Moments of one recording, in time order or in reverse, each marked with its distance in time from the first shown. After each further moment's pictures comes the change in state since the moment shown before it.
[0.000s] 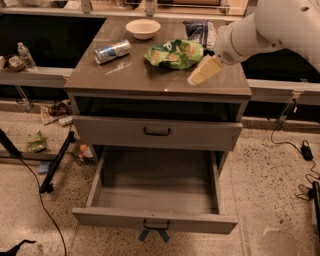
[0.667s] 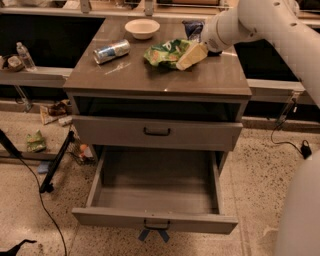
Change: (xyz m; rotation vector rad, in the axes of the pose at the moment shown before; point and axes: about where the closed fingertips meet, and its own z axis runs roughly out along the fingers) arm -0.026 -0.048 0.064 -0.010 -0.098 0.033
